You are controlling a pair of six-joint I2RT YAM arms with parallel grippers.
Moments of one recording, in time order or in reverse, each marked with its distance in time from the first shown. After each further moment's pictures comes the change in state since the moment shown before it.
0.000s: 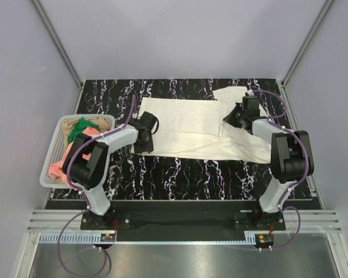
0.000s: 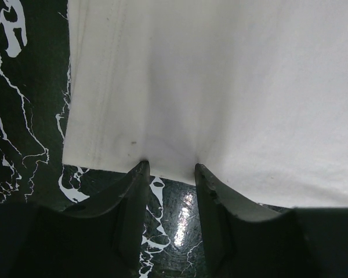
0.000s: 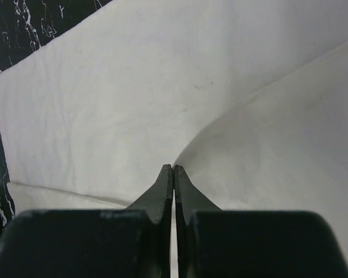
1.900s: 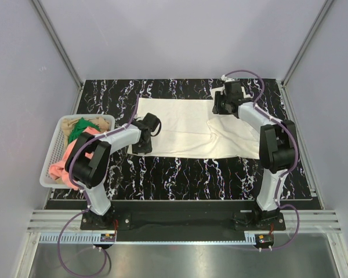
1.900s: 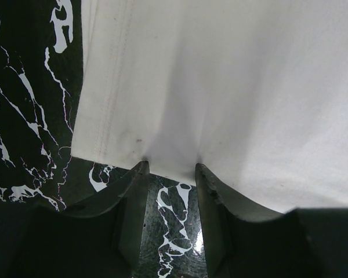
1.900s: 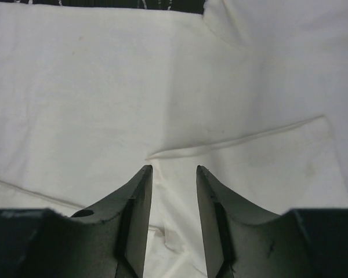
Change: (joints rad) left arm -0.023 0.027 0.023 -0.070 -0.132 -0.003; right arm 0.149 0.188 0.392 -0.251 0.102 -0.426
